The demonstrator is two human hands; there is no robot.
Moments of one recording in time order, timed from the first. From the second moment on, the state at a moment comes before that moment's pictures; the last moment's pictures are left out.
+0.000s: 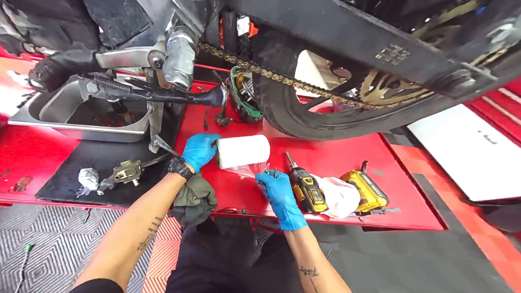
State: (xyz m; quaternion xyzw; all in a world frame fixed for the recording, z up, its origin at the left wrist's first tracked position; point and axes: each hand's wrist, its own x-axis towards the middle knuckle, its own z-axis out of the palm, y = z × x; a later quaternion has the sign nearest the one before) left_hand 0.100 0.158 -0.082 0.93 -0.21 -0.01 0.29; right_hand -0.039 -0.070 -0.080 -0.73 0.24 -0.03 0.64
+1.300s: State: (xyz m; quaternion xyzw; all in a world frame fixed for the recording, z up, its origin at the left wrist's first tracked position) left_hand 0.046 0.086 -0.102 0.89 -0.41 -0.14 0.14; right_hand -0.119 -0.131 -0.025 -0.88 0.10 -0.01 0.46
